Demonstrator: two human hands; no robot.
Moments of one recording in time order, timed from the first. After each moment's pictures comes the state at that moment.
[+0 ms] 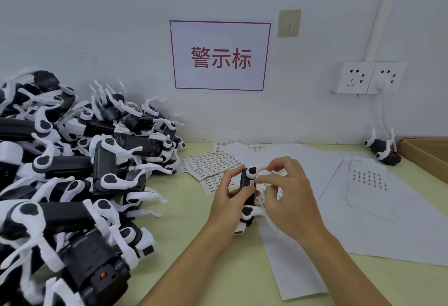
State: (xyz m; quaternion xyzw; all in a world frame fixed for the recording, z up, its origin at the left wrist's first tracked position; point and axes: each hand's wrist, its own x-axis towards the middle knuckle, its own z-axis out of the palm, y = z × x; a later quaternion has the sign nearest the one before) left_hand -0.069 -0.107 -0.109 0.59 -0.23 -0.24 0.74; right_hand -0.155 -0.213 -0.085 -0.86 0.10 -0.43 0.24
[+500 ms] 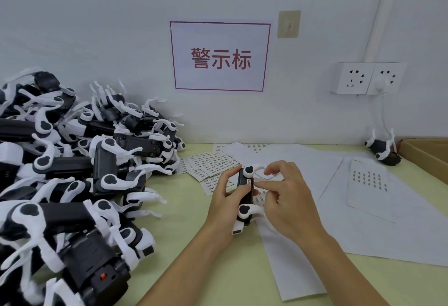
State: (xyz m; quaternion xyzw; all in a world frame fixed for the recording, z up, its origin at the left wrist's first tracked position) left_hand -0.064 -0.106 -0.111 0.54 -0.20 -0.27 0.77; right_hand -0.155 -0.213 -0.088 -0.88 0.10 -0.41 0.21
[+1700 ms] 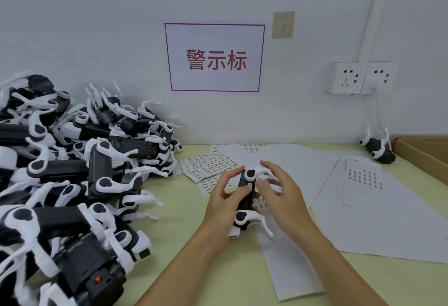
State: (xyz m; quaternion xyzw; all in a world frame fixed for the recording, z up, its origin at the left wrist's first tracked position) left_hand -0.064 -0.106 -0.111 0.53 -0.25 -0.27 0.76; right_hand -0.153 -0.214 -0.090 -0.77 0.17 -0.31 0.52
